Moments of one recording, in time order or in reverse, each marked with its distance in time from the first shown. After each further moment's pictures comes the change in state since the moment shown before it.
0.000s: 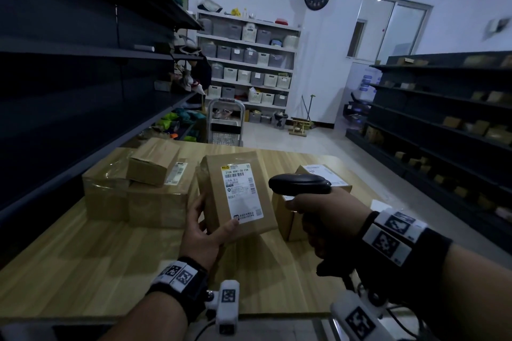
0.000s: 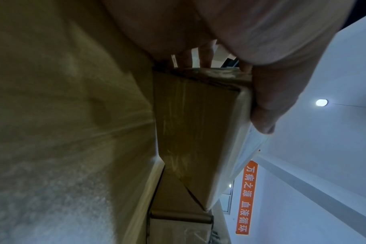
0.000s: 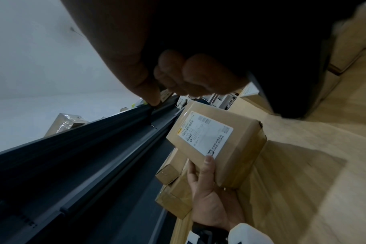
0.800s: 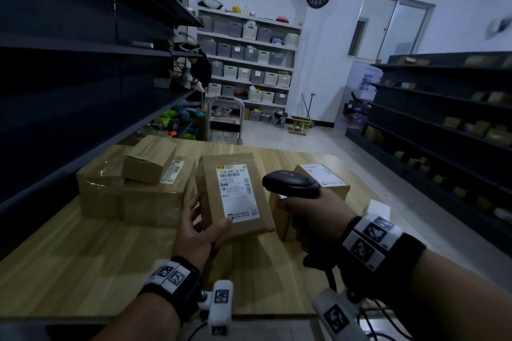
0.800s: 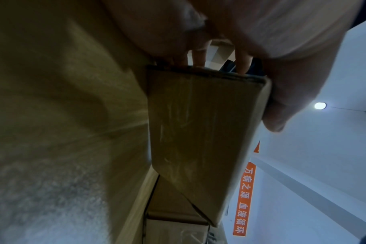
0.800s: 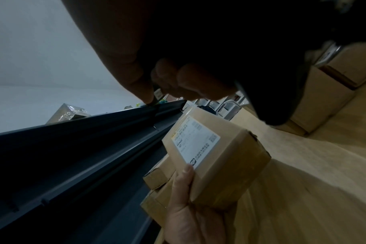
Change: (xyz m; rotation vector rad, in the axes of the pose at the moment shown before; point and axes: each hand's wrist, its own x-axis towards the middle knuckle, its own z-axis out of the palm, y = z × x) left_hand 0.000 0.001 0.002 -0.100 0.025 0.008; right_hand 0.025 0.011 0.004 -0.050 0.061 -0.148
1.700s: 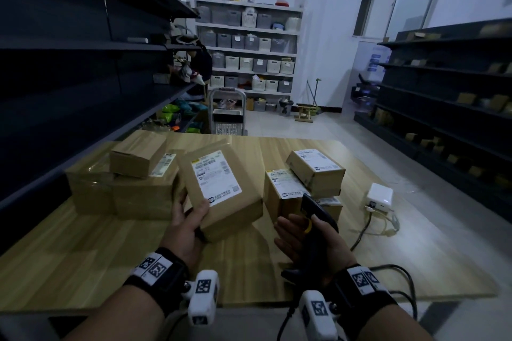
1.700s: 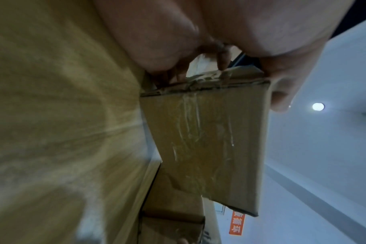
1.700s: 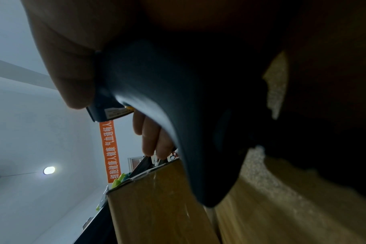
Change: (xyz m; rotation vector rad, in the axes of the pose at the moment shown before) left_hand 0.014 -0.012 0.007 -0.242 -0.009 -0.146; right_hand 0.069 0.161 -0.023 1.128 -0.247 0.096
